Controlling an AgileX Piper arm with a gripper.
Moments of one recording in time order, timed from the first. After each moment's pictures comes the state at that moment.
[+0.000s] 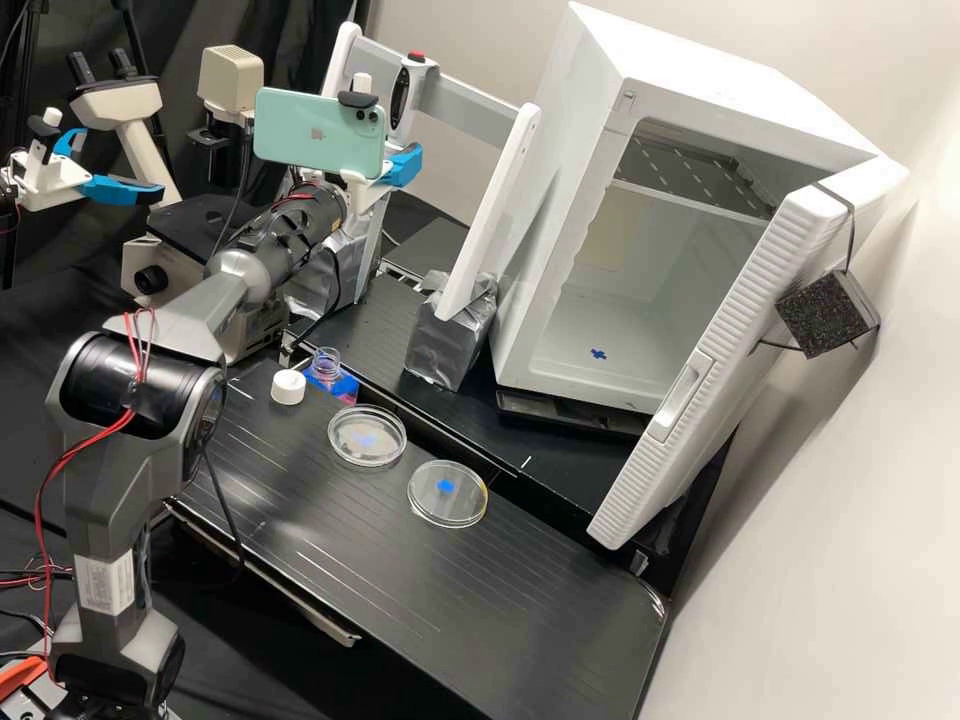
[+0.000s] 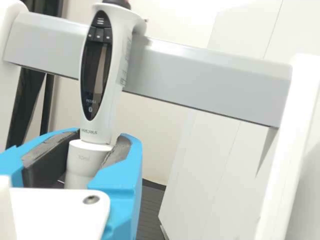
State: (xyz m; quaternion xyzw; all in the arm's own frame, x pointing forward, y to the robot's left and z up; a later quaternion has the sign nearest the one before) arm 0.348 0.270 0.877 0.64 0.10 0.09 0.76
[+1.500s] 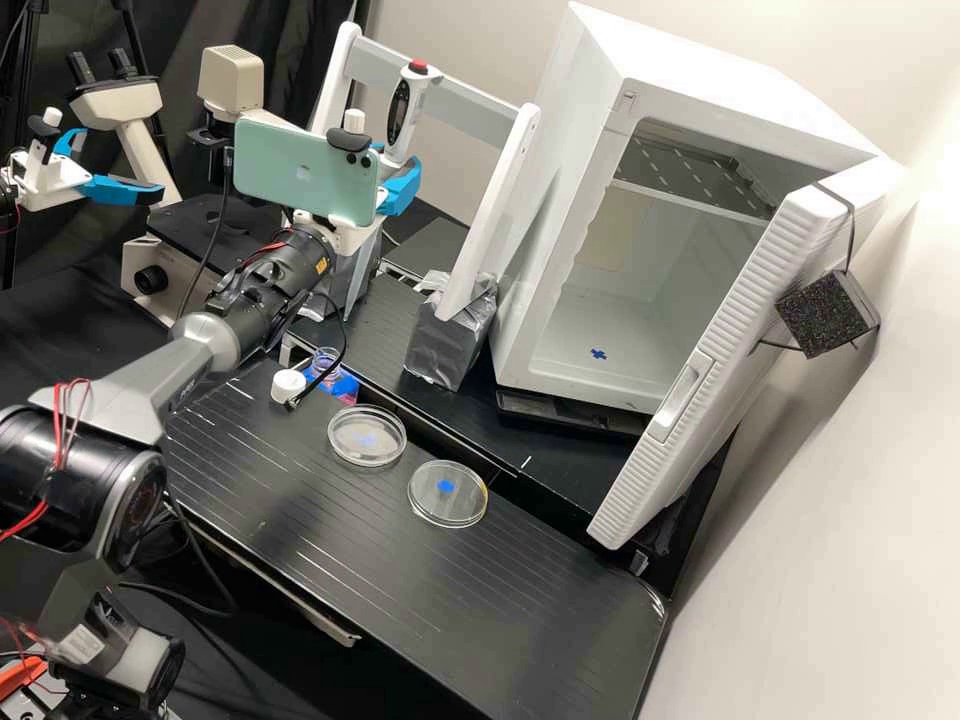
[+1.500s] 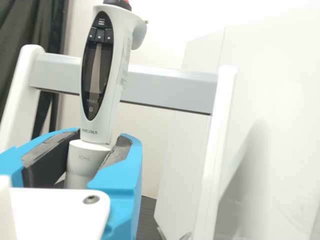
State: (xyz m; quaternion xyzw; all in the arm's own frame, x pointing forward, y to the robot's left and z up) arm 0.272 0.230 0.896 0.67 0.10 0.14 0.73
